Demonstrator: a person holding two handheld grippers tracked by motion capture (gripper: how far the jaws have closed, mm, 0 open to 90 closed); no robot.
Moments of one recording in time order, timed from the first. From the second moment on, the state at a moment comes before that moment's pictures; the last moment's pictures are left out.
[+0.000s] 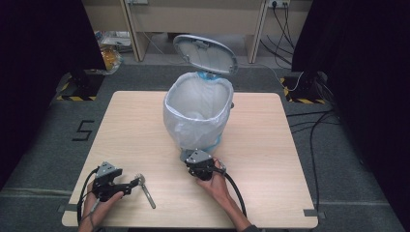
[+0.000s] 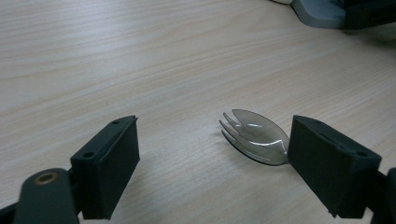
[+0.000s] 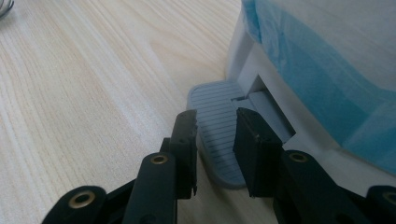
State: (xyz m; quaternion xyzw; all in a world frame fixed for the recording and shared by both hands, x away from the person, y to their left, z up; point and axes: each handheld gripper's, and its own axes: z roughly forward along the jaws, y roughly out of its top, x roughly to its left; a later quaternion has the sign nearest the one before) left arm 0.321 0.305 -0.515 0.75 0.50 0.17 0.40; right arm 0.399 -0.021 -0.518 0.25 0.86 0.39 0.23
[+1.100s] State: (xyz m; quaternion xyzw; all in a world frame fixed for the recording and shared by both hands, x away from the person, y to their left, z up) left arm 0.387 0.288 -0.517 0.78 0.49 0.23 0.32; right arm 0.397 -0.018 -0.518 0.24 0.86 0.37 0.24
